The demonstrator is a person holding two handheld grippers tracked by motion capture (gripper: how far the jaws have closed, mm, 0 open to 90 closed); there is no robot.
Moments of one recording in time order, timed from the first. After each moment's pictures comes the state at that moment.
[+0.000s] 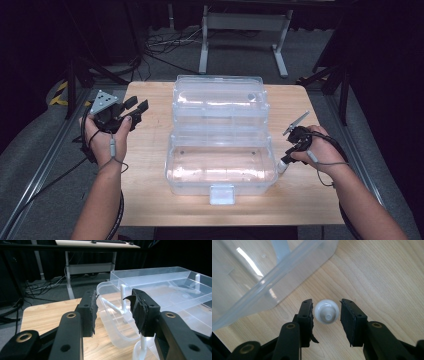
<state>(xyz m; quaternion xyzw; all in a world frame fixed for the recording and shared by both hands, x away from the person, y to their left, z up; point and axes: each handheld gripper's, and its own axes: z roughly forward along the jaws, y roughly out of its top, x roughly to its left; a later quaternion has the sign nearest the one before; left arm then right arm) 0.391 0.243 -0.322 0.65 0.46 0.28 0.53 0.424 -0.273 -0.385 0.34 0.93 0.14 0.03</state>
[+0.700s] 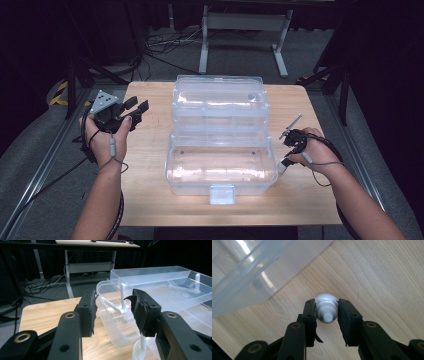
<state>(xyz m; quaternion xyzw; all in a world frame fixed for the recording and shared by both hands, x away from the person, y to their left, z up) 0.393 0.244 -0.323 0.65 0.46 0.28 0.53 0.430 -0.269 -0.400 0.33 0.94 0.09 0.02</state>
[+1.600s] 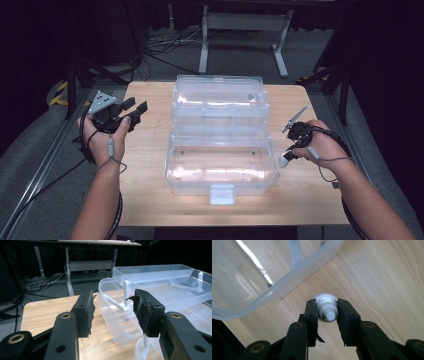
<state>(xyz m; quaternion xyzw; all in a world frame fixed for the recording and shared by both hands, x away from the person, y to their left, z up) 0.393 0.249 -0.326 0.66 0.47 0.28 0.53 0.423 -0.265 -0.358 0.31 0.94 0.11 0.04</state>
